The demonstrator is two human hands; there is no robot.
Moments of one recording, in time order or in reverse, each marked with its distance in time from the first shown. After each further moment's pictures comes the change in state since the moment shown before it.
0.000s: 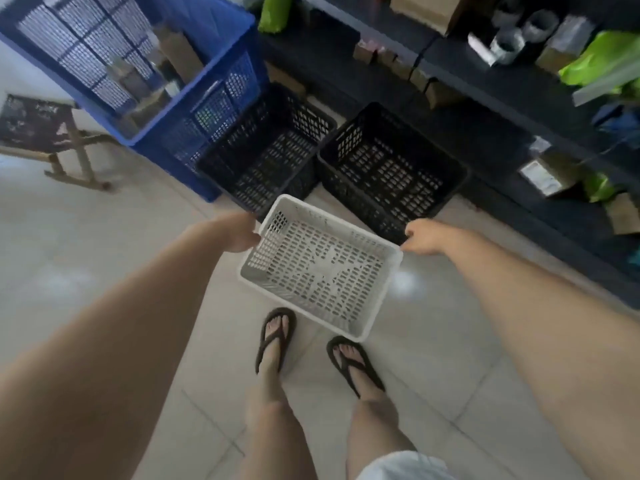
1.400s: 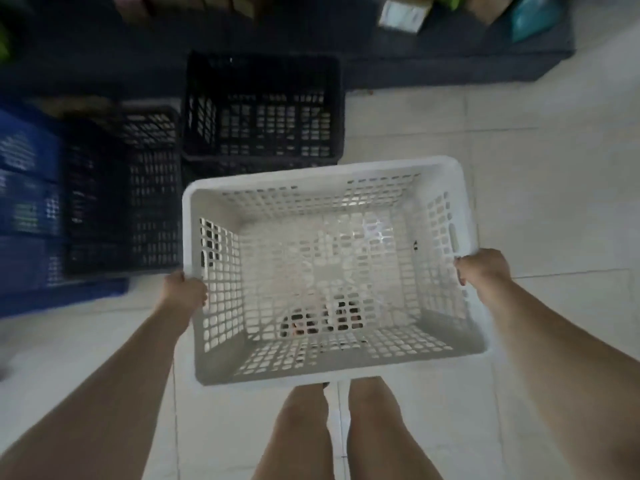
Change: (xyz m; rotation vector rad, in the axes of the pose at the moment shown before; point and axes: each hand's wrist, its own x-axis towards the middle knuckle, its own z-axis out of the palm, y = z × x) left_hand 0.164 -0.032 0.090 -0.520 0.037 -0.034; right_hand -0.053 0.041 0.265 1.186 0.328 1.205
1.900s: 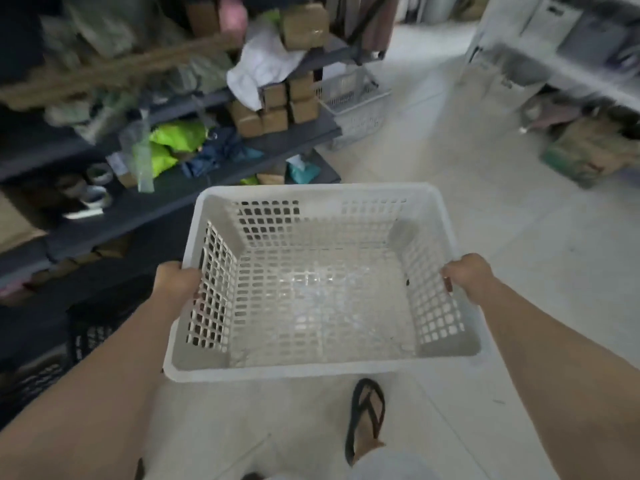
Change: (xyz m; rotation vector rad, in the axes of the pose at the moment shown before) left_hand -0.274 0.357 0.129 0.121 -0.141 0.677; right_hand 0.009 0.211 -0.338 0.620 0.222 0.054
